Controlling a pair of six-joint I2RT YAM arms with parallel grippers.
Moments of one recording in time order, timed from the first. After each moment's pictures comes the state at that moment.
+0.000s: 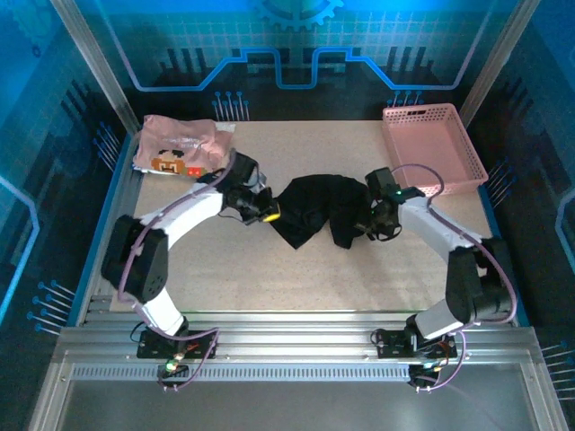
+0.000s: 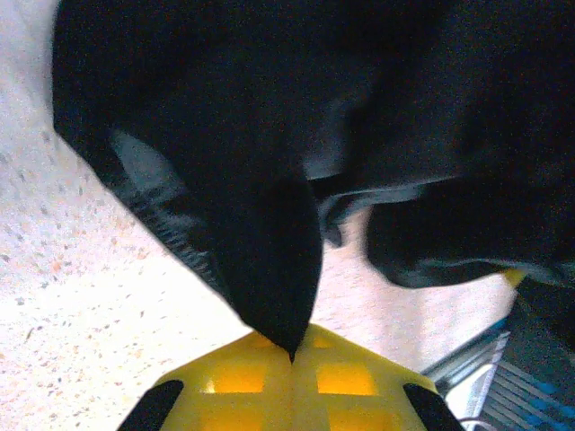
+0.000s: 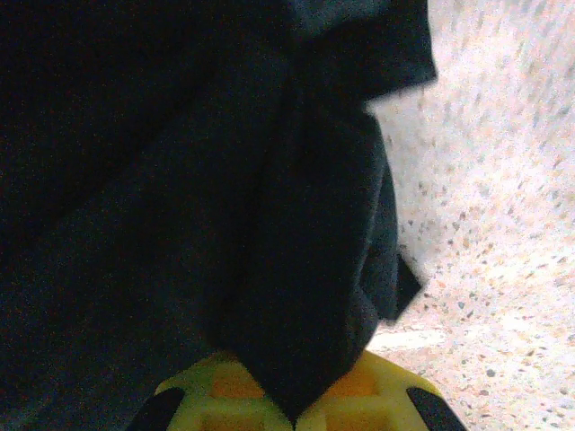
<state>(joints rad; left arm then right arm) -0.35 1.65 1.22 -0.58 0.50 -0.79 0.29 1.48 1.03 -0.75 -0.03 0.65</state>
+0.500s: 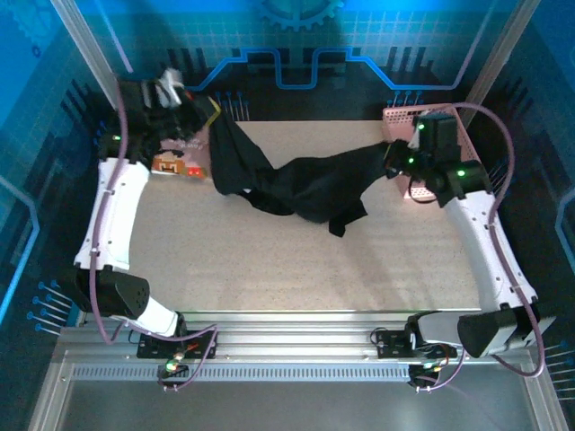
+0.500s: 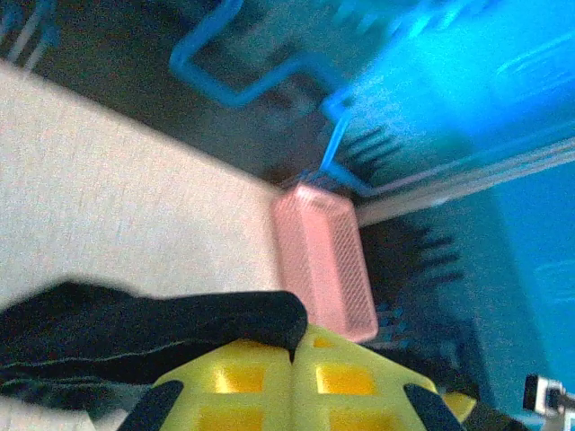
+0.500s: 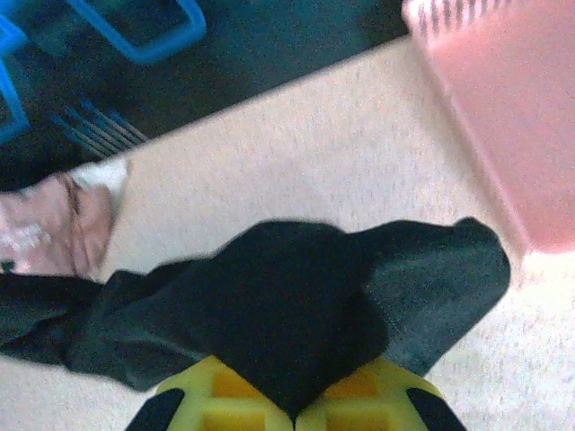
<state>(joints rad) 0.01 1.53 1.85 -0.67 0.54 -0.79 0.15 1.29 1.54 -0.86 -0.04 0.49</state>
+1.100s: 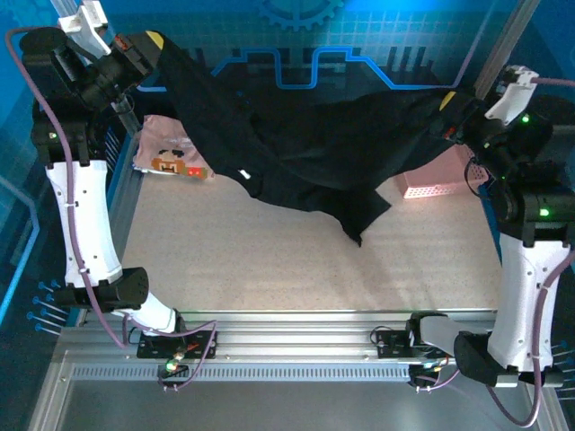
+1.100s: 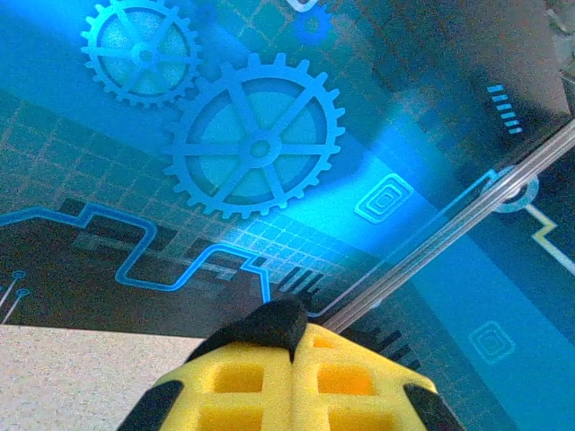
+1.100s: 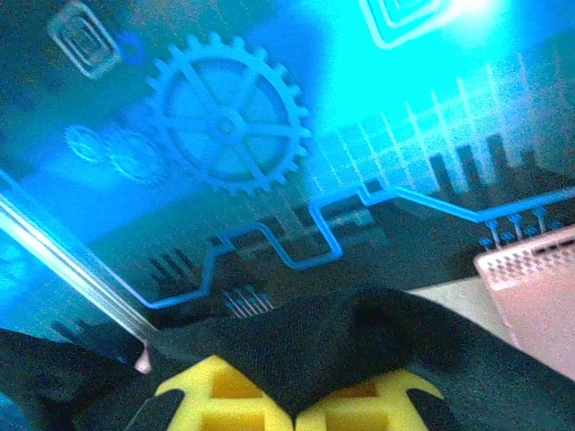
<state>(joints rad) 0.17 1.57 2.26 -0.64 0.62 -0.74 -0.04 1.17 1.93 -0.84 -0.27 0.49</state>
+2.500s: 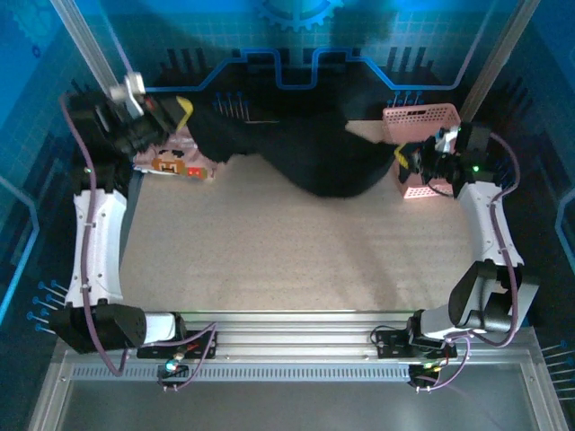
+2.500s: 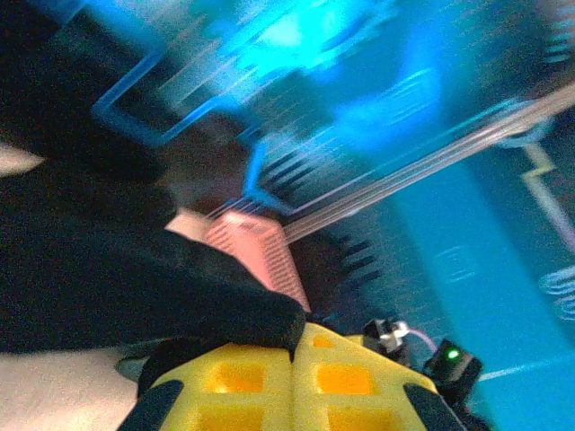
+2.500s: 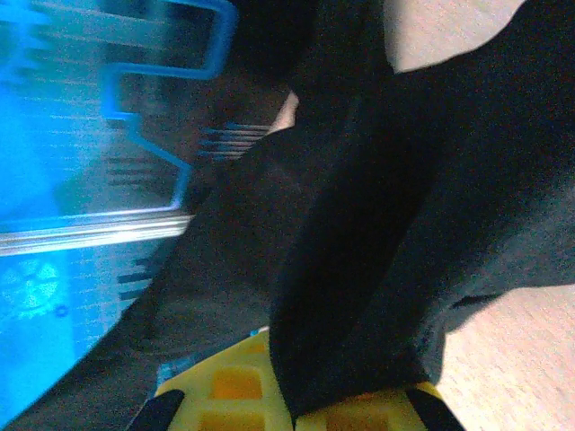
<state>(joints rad) 0.18 1.29 1.45 -0.39 0.79 -0.85 -0.20 1.43 1.26 -0.53 -0.75 0.93</state>
